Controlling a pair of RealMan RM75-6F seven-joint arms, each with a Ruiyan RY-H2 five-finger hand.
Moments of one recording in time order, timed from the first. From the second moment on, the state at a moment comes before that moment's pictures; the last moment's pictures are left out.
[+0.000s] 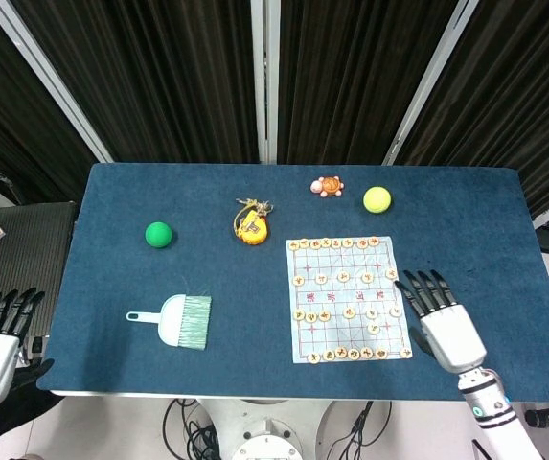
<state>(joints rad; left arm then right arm) -0.01 -1.07 0.02 -1.69 1.65 1.59 0.14 0.21 -1.32 0.06 -1.62 -1.70 1.33 -0.33</state>
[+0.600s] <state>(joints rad) 0.02 -1.06 0.04 -1.66 1.66 1.62 0.10 0.38 -1.75 0.13 -1.51 -1.41 1.11 -0.75</state>
